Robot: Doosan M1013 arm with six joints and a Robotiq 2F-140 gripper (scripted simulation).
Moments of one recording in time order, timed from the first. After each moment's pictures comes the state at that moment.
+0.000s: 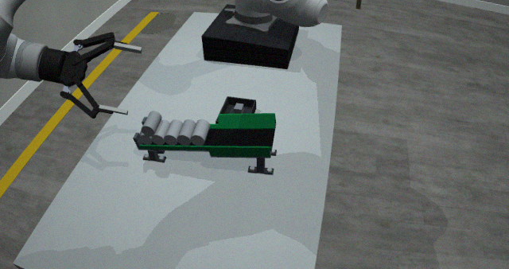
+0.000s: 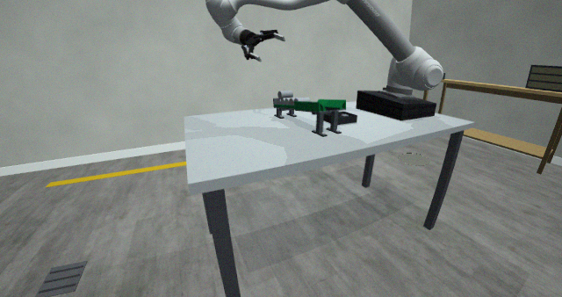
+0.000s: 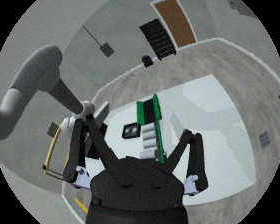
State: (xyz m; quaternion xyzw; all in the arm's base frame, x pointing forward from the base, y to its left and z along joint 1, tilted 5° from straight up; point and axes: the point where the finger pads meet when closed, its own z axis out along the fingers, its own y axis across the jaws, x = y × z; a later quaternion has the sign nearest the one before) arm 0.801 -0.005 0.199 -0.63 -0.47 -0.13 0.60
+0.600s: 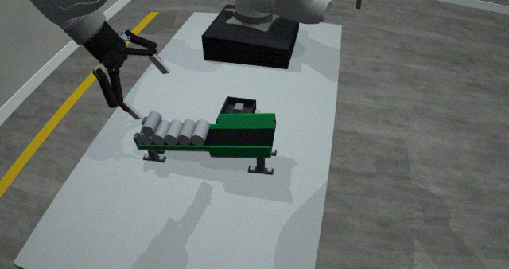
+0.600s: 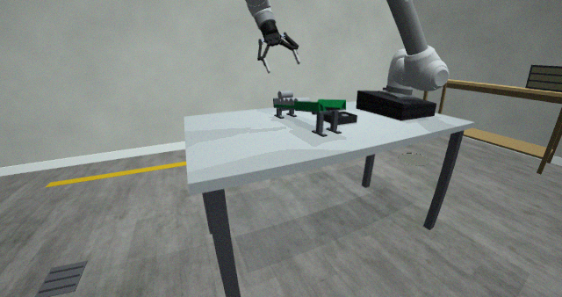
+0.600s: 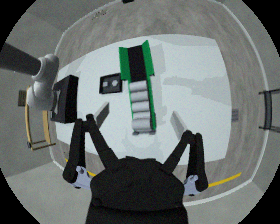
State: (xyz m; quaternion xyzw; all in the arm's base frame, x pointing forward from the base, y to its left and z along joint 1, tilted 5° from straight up) arm 0.738 0.002 0.124 -0.70 -0.65 -0.06 0.28
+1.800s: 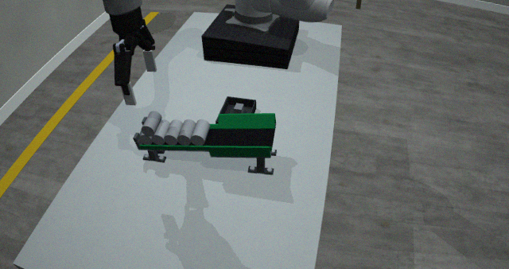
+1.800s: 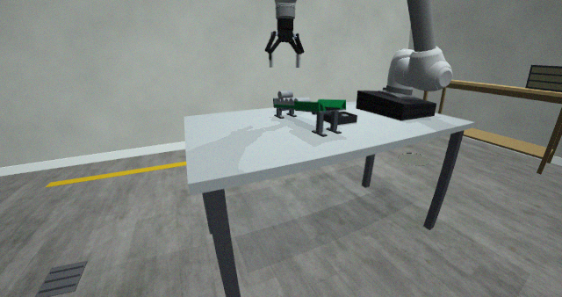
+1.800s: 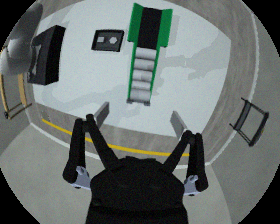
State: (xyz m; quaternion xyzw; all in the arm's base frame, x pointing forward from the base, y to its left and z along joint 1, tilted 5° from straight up) arm 0.716 -0.043 0.123 -0.63 -0.78 -0.02 0.04
